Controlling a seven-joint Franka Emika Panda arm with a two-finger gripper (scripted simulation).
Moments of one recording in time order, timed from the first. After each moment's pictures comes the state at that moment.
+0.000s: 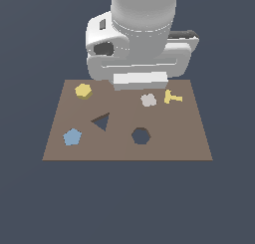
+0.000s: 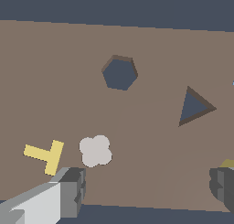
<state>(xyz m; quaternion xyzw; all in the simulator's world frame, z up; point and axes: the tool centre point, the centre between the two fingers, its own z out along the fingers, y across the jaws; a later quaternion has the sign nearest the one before) -0.019 0.021 0.148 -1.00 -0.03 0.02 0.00</state>
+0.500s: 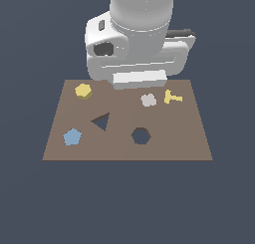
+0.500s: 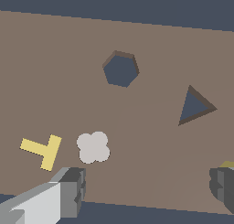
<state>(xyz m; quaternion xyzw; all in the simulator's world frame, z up) -0.023 0.019 0.146 -1.00 -0.04 0.02 0.00</state>
